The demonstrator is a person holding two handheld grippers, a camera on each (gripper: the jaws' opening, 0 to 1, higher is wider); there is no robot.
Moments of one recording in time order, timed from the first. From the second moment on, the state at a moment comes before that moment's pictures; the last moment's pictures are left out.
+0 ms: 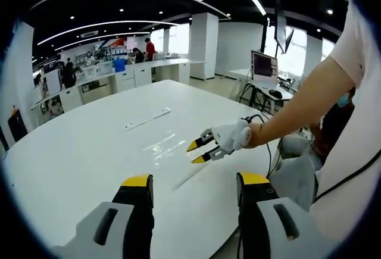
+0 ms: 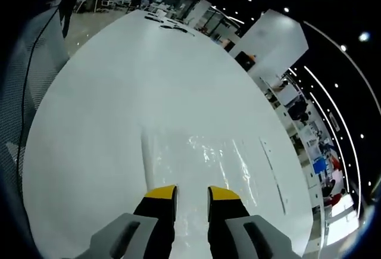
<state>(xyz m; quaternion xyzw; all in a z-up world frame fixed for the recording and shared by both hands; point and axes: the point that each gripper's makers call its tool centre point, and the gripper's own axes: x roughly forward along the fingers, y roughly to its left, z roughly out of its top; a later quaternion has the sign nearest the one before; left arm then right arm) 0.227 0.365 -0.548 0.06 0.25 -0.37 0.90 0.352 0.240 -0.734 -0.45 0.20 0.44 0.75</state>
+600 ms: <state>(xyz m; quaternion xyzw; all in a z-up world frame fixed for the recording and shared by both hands) 0.224 0.362 -0.543 0.06 0.24 -0.37 0.90 0.337 0.228 -0.732 -0.43 0.22 0.43 0.76</state>
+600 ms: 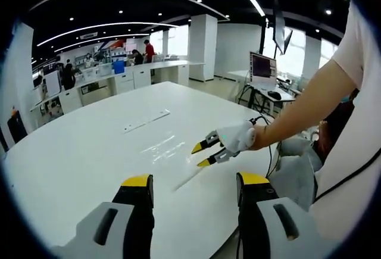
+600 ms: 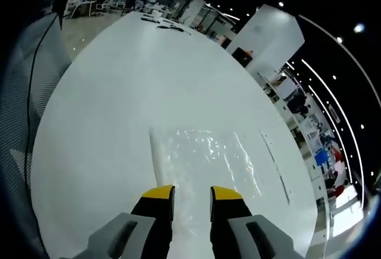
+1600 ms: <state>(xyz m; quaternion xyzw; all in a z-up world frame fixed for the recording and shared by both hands) 0.215 0.363 -0.538 0.04 0.22 -0.36 0.90 0.310 0.214 -0.668 -0.32 0.19 0.39 0.84</state>
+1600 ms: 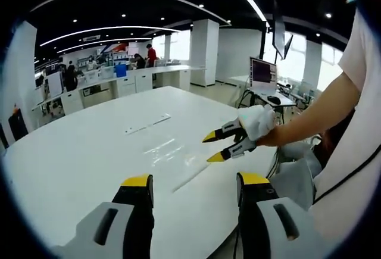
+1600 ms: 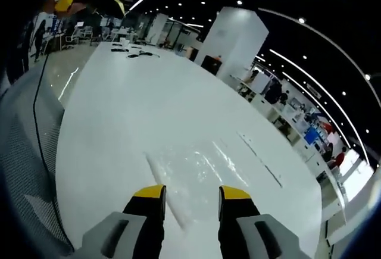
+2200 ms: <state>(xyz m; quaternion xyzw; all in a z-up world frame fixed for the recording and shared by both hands) 0.209 0.366 -0.536 0.04 0.22 -0.36 0.91 0.294 0.222 -0.613 -0.25 0.17 0.38 0.88</state>
